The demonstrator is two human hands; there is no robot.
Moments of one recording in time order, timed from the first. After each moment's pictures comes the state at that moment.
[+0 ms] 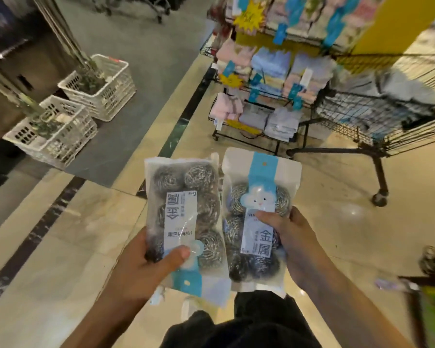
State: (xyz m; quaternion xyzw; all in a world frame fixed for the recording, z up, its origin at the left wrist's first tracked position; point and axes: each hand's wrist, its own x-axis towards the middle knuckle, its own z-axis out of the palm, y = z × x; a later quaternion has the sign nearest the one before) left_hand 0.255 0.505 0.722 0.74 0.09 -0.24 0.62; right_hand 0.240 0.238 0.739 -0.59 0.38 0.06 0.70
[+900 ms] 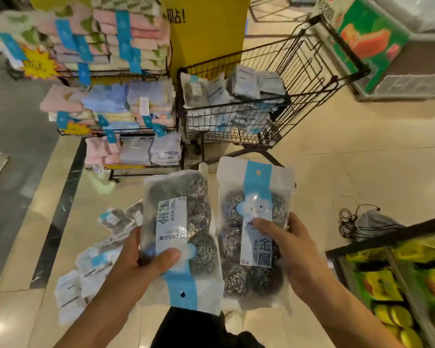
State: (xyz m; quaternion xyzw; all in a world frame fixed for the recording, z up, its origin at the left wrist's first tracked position) left_hand 0.308 0.011 0.735 0.69 -0.04 -0.37 0.62; right_hand 0.176 -0.233 0.748 -0.49 0.45 -0.10 0.74
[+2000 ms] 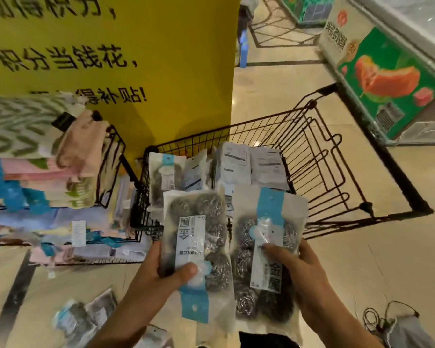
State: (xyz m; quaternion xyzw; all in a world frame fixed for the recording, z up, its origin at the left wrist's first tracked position) left_hand 0.663 -0.413 0.701 0.70 -0.02 -0.38 0.61; right_hand 0.518 -0.648 0.709 -0.46 0.48 -0.09 0.74
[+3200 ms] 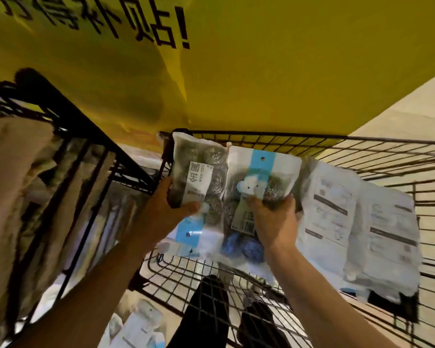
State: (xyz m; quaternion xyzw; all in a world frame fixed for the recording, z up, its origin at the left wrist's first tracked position) left_hand 1.009 -0.498 0.483 0.82 0.05 -0.30 0.48; right_hand 0.922 -0.705 0.506 -0.68 0.51 0.00 0.53
